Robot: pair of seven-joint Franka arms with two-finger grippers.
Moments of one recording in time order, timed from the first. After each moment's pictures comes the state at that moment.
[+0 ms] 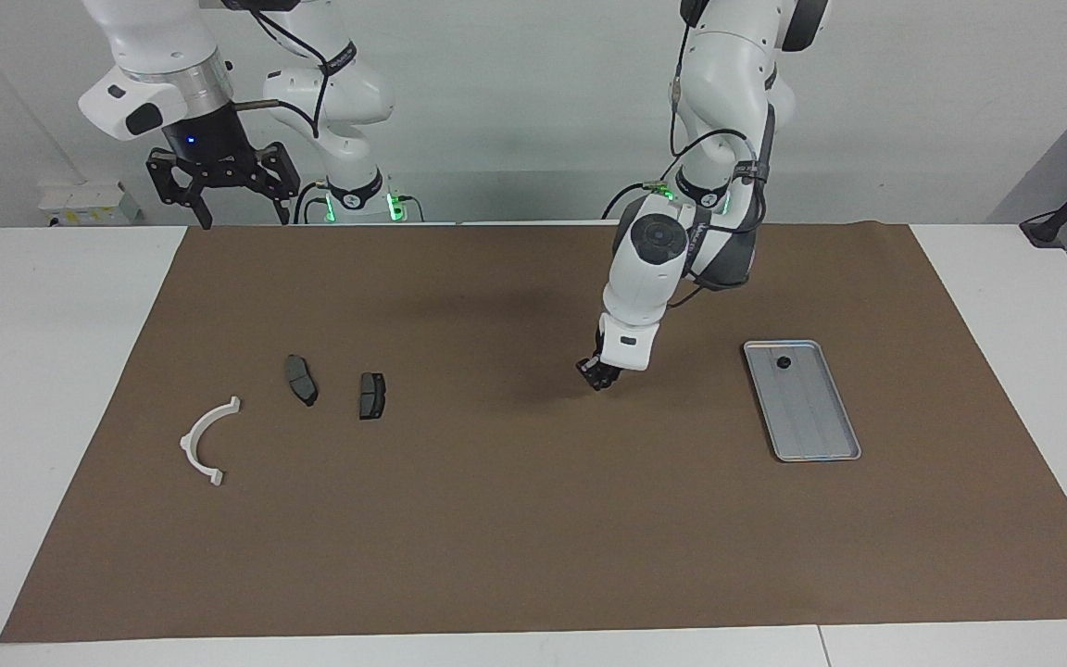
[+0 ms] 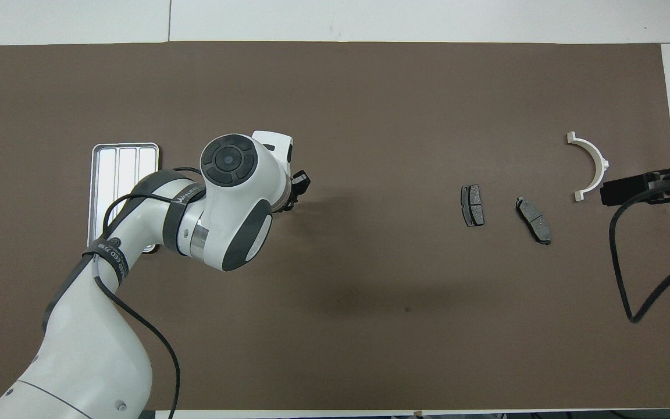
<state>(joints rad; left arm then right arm) -0.54 0.37 -0.02 -1.85 -0.09 2.26 -1.00 0.01 -0.11 0.05 -1.62 -0.02 1.55 -0.03</state>
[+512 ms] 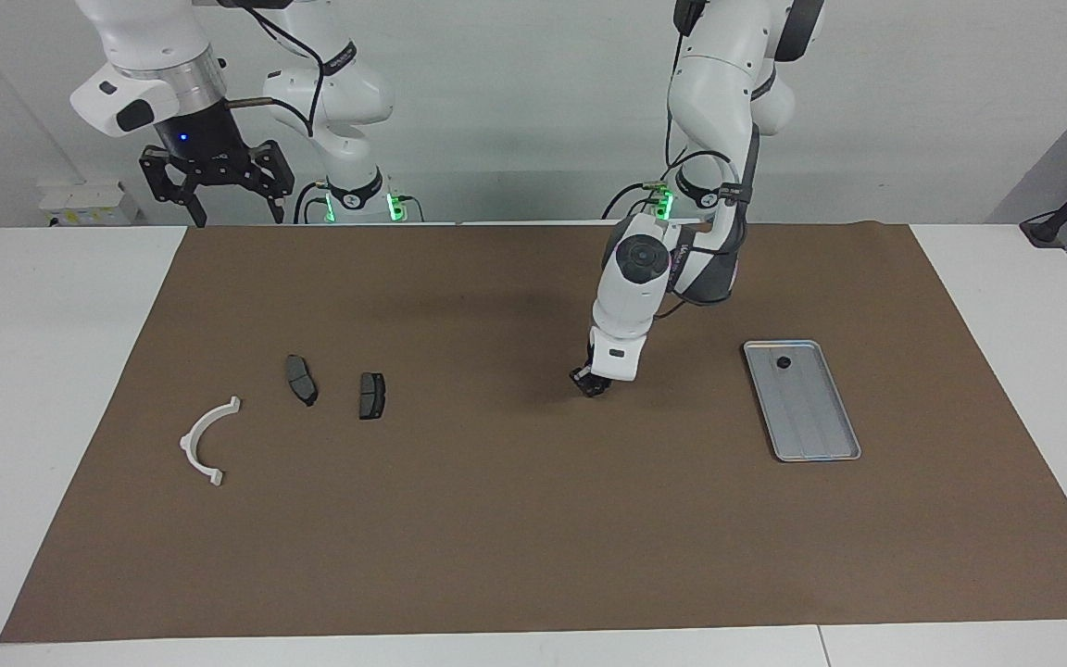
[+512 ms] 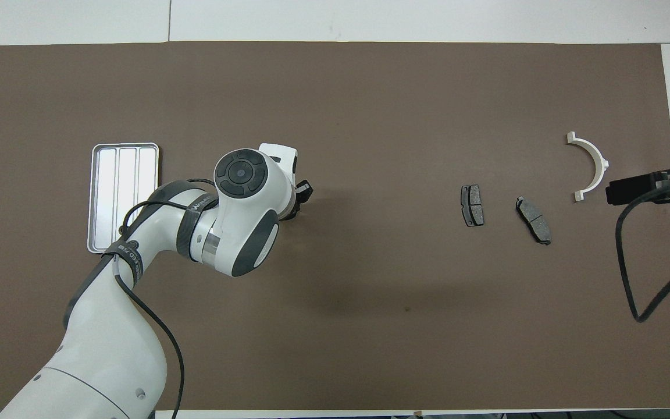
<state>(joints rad) -0.56 0.39 -0.01 -1.90 -0.09 2.32 -1.01 0.00 -0.12 0.04 -1.62 -0.02 1.55 -0.03</state>
